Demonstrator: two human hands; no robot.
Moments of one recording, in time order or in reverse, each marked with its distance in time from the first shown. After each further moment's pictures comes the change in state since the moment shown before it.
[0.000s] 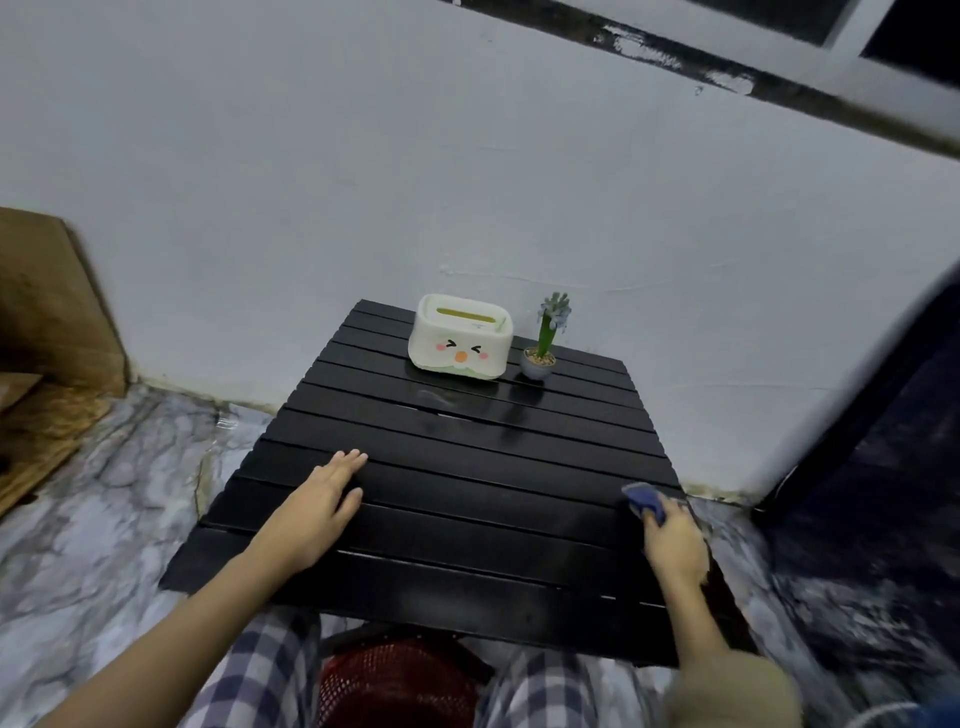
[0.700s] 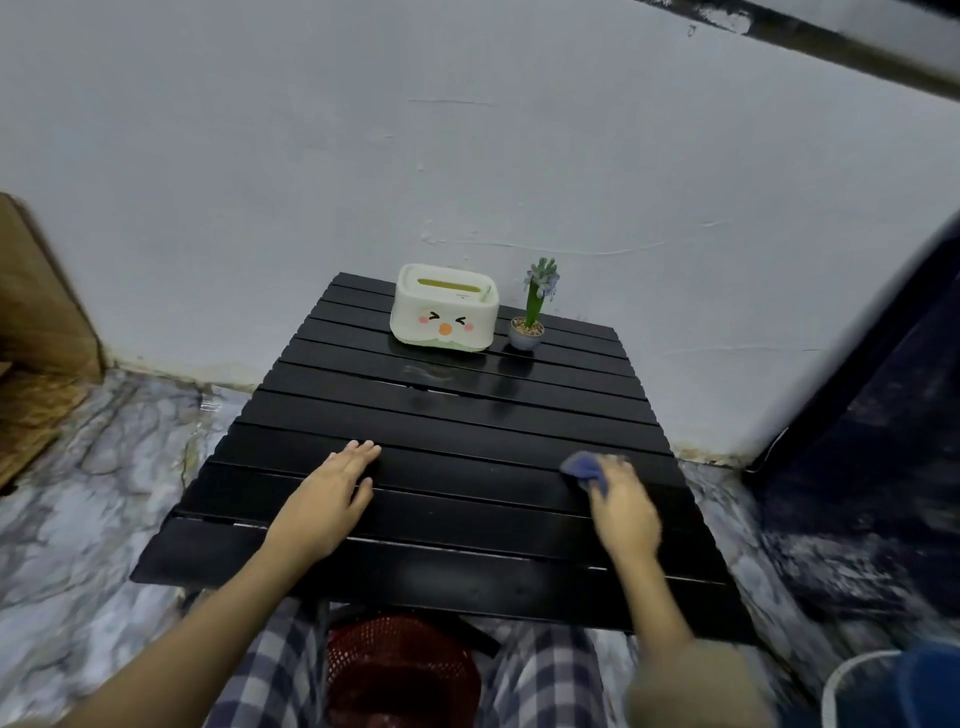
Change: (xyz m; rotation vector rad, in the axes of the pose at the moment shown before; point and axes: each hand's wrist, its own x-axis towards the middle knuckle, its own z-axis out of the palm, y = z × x) left_hand 0.006 0.013 0.028 0.064 0.035 0.035; right_hand -0.028 -0.028 0.019 -0.073 -0.065 -0.221
